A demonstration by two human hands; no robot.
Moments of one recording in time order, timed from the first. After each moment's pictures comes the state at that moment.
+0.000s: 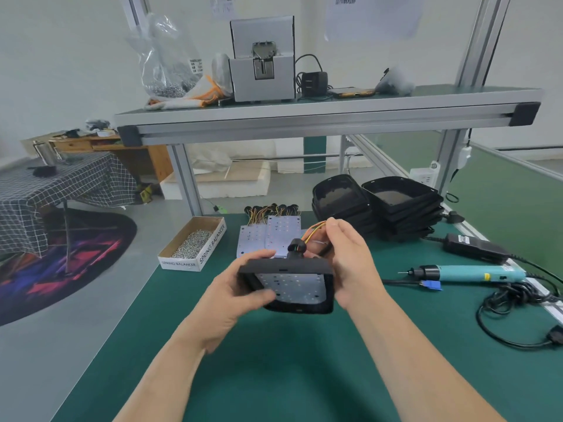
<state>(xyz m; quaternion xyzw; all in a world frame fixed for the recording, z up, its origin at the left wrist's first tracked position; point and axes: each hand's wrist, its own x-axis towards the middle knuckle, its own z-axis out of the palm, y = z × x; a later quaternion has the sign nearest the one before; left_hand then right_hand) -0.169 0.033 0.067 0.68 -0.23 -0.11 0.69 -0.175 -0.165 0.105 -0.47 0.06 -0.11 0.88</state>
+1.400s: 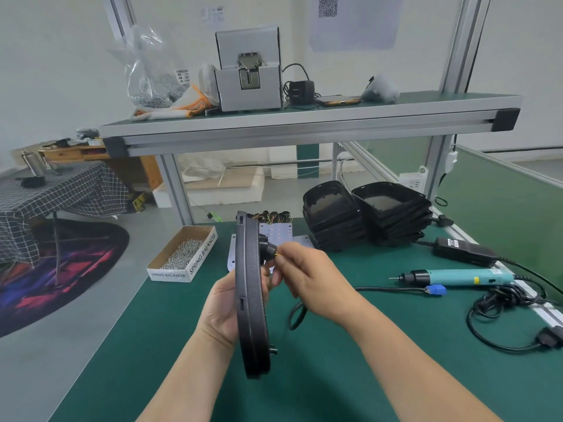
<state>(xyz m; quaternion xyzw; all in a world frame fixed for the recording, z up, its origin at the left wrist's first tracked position) -0.148 -0.007 0.076 0.21 -0.06 -0.35 0.91 -0.181 -0.170 0.104 -0.85 -0.16 -0.09 0.49</state>
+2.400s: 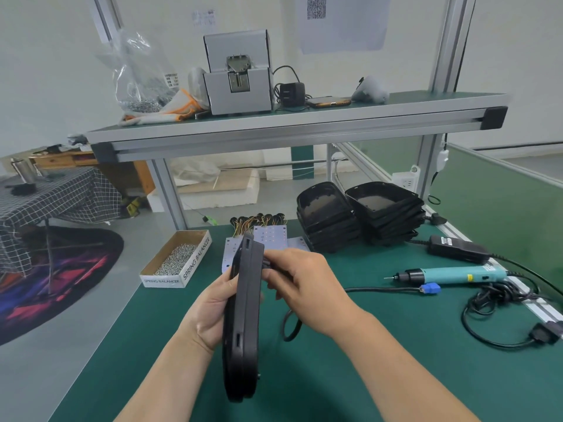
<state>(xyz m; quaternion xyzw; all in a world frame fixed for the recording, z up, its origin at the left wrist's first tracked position) -0.131 0.007 0.059 0.42 -0.05 -0.27 0.86 -0.186 -0.170 0.099 -0.86 -0.22 -0.20 0.41</state>
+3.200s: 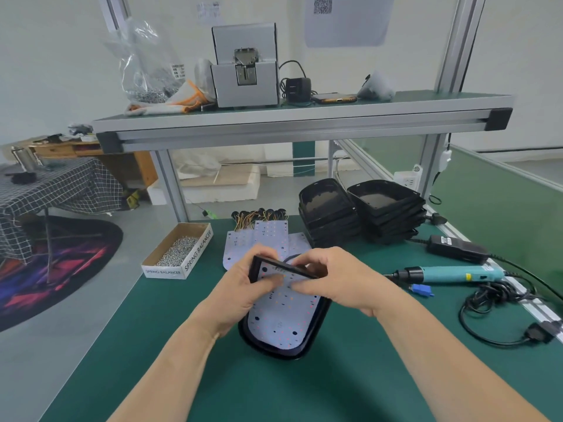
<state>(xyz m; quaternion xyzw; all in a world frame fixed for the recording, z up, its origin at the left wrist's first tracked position) -0.139 -0.008 0.069 0.71 -0.28 -0.09 0.64 -0.183 -0.216 0.100 -0.86 -0.08 0.05 0.50</state>
